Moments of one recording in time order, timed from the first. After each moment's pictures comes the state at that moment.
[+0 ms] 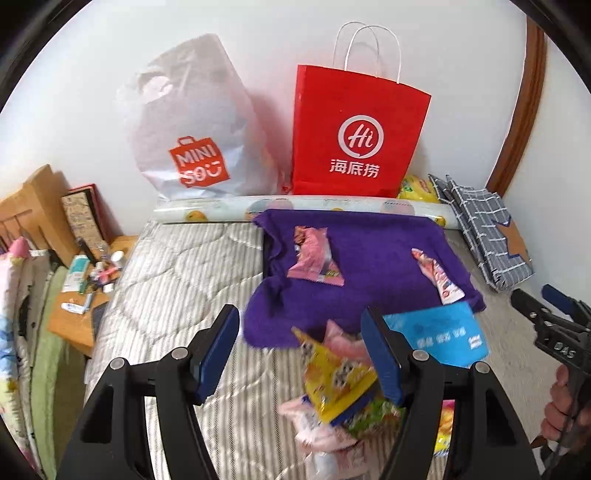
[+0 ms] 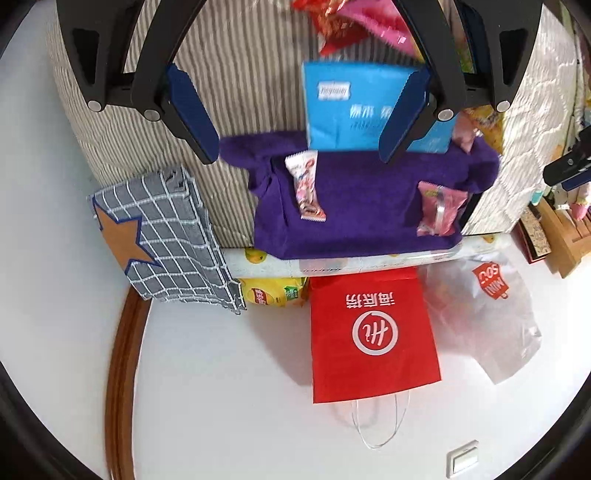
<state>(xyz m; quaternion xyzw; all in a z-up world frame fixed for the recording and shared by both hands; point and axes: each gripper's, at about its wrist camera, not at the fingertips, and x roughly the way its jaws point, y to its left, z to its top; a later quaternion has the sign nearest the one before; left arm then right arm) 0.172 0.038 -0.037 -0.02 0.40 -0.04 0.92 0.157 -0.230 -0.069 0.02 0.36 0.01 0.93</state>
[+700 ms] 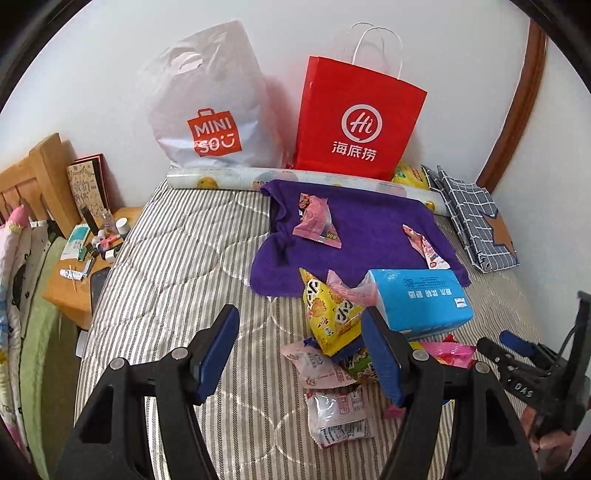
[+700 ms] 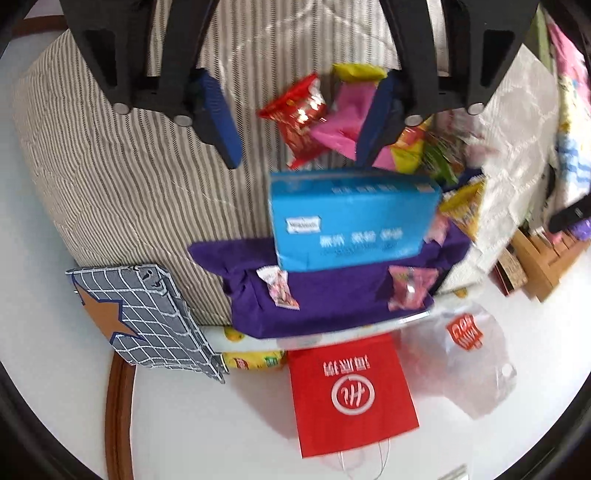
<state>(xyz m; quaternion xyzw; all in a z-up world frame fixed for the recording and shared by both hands) 0.121 0.061 -0.048 -0.05 0.42 -0.05 0.91 0.098 -0.226 -0.127 0.05 0.43 0.05 0.90</state>
